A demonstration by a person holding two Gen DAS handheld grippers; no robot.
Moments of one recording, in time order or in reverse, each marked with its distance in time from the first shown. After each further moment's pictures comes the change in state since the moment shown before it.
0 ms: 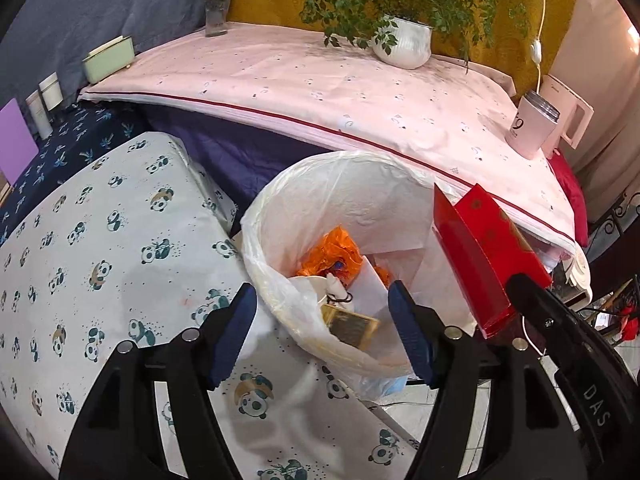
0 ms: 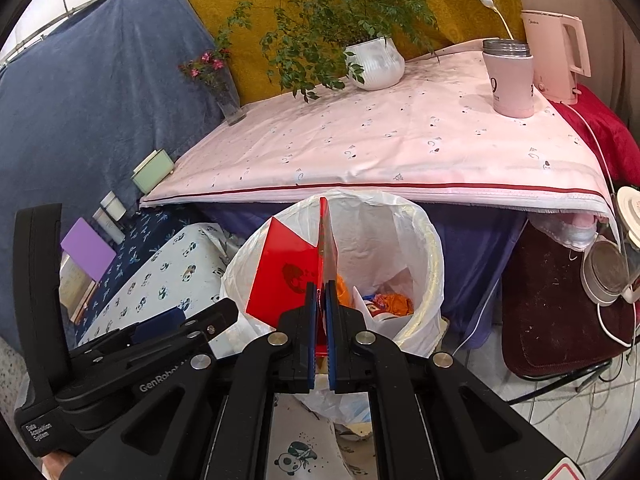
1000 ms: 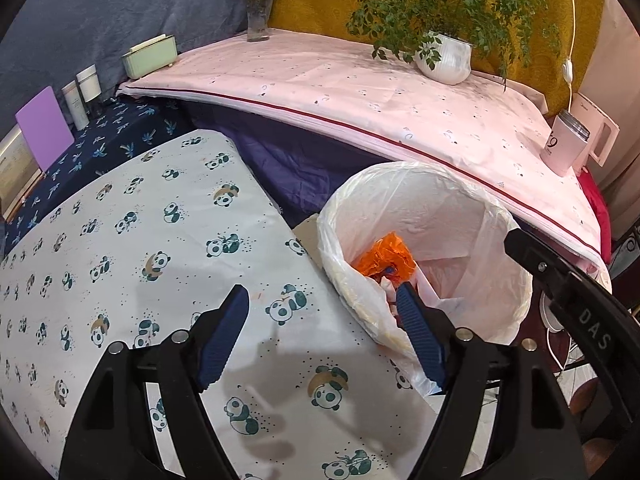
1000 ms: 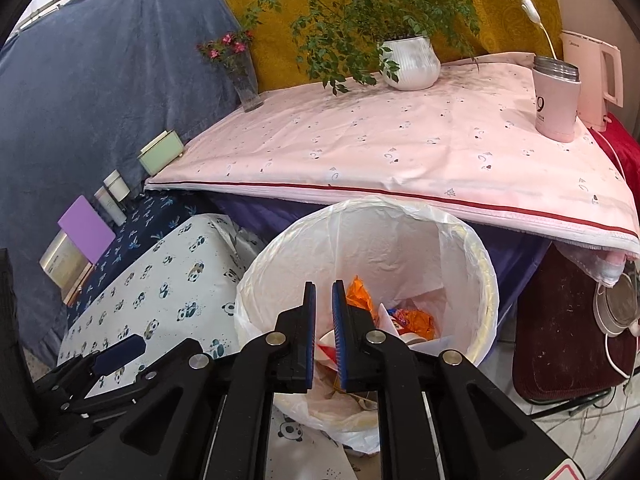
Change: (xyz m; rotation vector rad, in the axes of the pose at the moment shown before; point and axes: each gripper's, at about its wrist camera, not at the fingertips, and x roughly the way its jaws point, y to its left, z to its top) left arm -0.018 0.042 -0.008 -0.053 -0.038 0.101; right arm 0.034 0.039 0.014 -0.095 0.018 0.006
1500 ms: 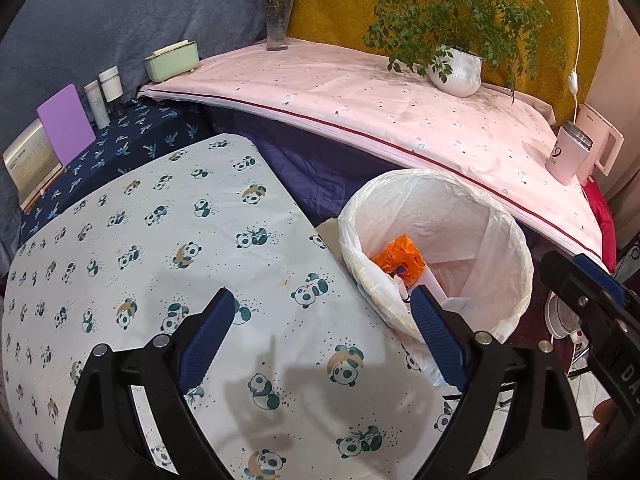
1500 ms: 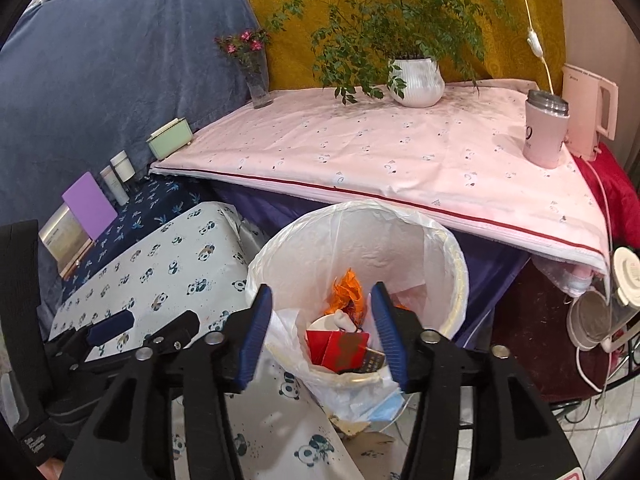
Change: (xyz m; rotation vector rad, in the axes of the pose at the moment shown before) left arm -0.029 0.008 -0.011 -0.028 -0.035 0.050; right arm -0.051 0.015 -0.008 -0.099 -0.006 -0.045
